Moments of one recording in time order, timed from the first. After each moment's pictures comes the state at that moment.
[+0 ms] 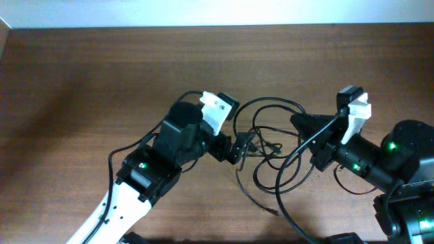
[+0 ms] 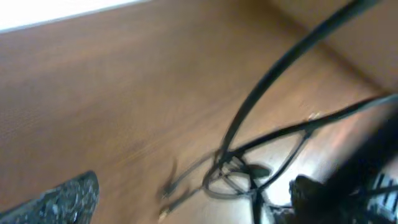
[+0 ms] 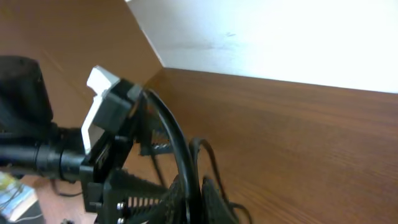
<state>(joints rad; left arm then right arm) -0.60 1.15 1.01 -0.37 0.27 -0.12 0.16 0.81 1.08 -0.58 -0.63 0.21</state>
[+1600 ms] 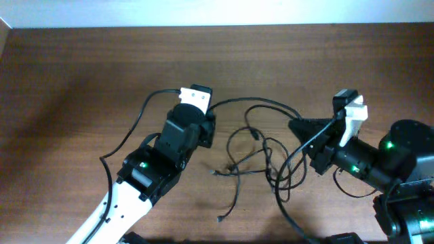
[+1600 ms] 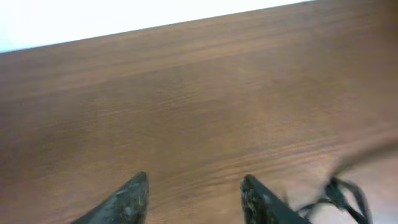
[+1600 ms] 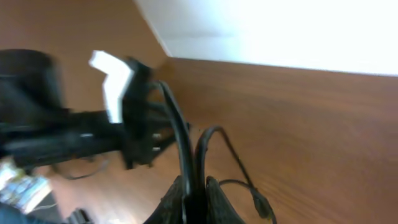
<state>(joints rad) -0.60 1.16 1.01 -0.46 -0.25 -0.19 0.16 0.82 1.08 -0.64 -0.63 0.21</state>
